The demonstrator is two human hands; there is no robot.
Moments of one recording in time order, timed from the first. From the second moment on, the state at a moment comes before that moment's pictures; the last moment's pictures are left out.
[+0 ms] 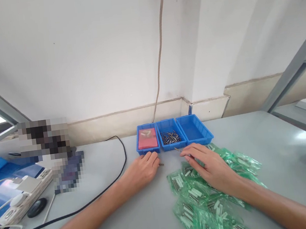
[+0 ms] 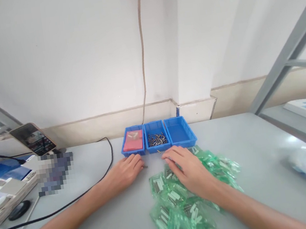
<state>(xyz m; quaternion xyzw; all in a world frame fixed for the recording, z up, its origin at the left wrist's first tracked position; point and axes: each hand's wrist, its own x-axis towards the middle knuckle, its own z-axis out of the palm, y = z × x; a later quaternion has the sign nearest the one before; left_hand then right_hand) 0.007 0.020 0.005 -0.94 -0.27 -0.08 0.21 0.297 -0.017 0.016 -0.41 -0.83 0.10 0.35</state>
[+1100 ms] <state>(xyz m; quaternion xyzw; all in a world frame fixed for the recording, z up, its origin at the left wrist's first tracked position) -0.005 0.031 -0.002 -0.93 -0.31 -0.15 -0.09 0.299 -0.013 0.020 -0.45 -0.59 0.46 0.49</state>
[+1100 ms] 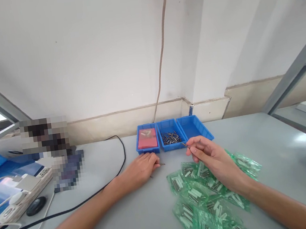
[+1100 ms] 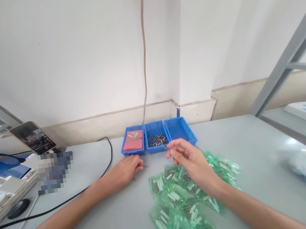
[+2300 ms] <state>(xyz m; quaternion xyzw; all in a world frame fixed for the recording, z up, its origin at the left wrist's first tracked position) -0.002 0.027 0.001 -0.95 -0.25 -0.19 0.02 0.295 -0.012 0.010 -0.48 -0.60 0.42 0.48</state>
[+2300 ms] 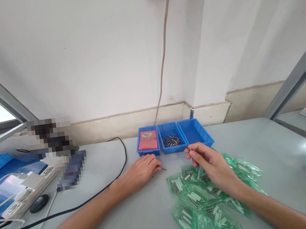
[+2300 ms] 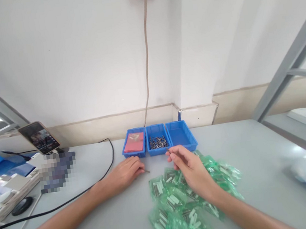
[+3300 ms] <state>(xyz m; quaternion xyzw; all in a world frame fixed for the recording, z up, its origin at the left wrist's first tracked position) -0.008 0.028 -0.004 -0.95 -0.26 -0.17 0.07 0.294 -0.017 0.014 -0.48 -0.63 0.36 0.49</state>
